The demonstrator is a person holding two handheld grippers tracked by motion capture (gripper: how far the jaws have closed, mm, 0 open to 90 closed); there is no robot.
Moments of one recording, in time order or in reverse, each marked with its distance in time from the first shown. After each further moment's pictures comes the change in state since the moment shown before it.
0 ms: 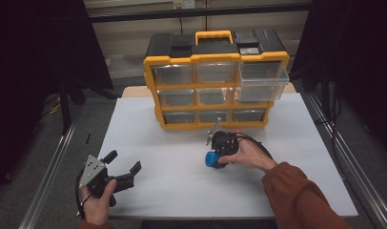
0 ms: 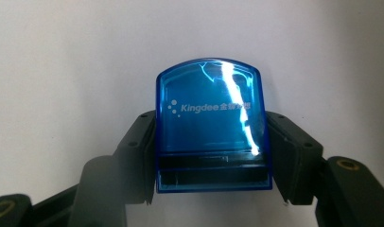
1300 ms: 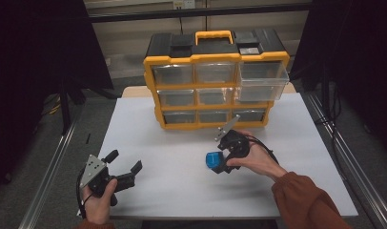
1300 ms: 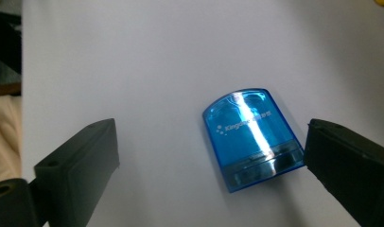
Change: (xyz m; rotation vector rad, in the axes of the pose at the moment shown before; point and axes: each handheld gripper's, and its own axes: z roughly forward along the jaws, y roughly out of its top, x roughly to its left) left arm -0.001 0.000 0.003 -0.003 -0.002 -0.011; right arm 0.011 -0.019 -0.029 -0.257 0.082 0.045
